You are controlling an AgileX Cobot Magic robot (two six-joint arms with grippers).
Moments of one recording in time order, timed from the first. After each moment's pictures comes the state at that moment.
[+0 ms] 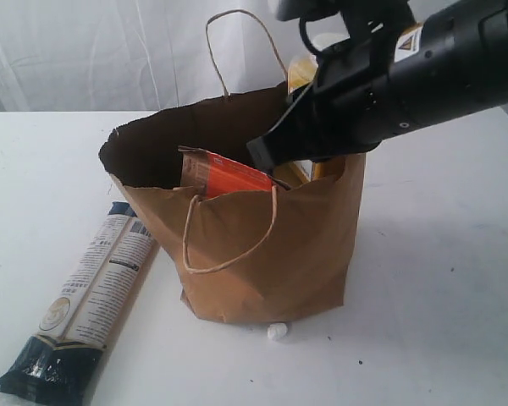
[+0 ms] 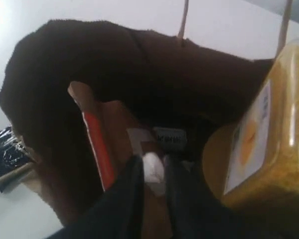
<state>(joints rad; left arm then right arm) -0.14 0.07 0.02 -0.10 0.31 0.15 0.62 1.31 -1.13 0.23 0.60 -0.24</state>
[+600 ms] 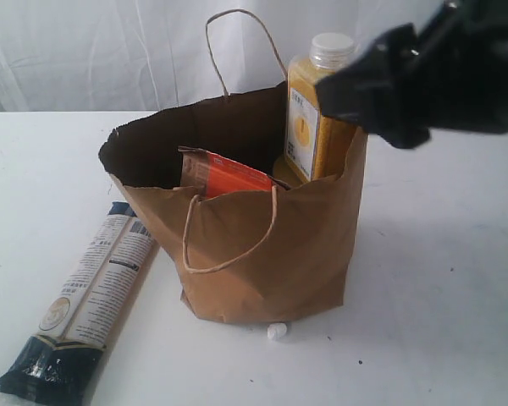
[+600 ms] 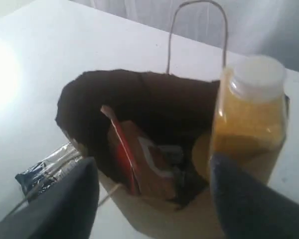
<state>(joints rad) -0.14 0.07 0.02 -0.10 0.31 0.15 0.63 0.94 -1.01 0.14 0.62 -0.05</state>
